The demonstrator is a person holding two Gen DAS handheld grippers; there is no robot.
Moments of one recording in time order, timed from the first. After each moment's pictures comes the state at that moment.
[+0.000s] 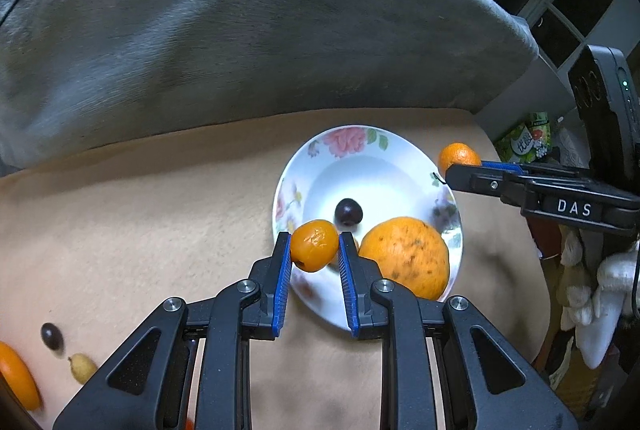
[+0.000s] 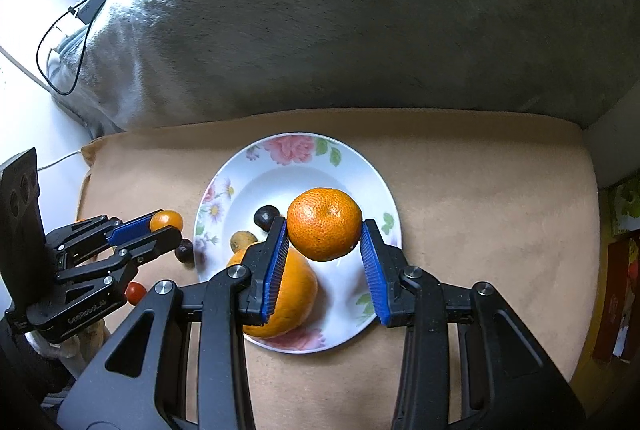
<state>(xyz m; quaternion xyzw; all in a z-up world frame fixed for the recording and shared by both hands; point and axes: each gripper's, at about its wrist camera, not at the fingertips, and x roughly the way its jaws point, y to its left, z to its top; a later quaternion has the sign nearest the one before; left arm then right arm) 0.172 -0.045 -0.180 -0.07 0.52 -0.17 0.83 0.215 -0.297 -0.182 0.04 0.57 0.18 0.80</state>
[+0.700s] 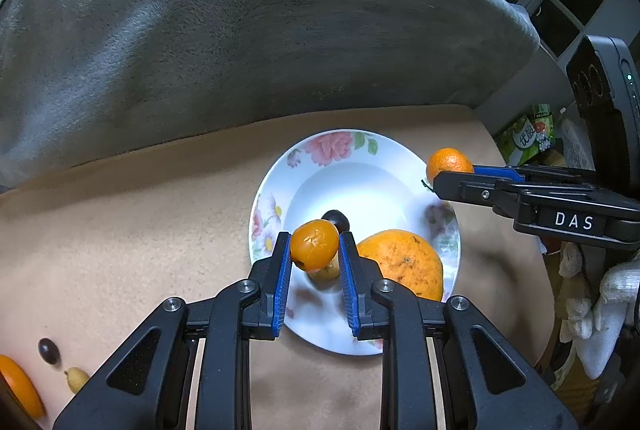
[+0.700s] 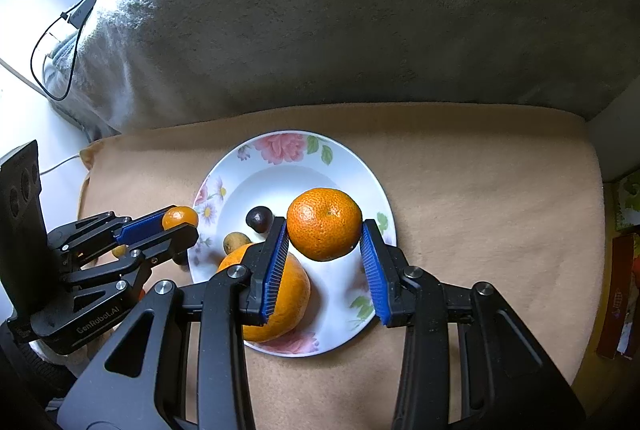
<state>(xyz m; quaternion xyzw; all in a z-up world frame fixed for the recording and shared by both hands) 0.182 -0.057 -0.179 -0.05 0.53 -0.17 0.83 0.222 -0.298 -0.192 0.05 0.58 0.18 0.79</state>
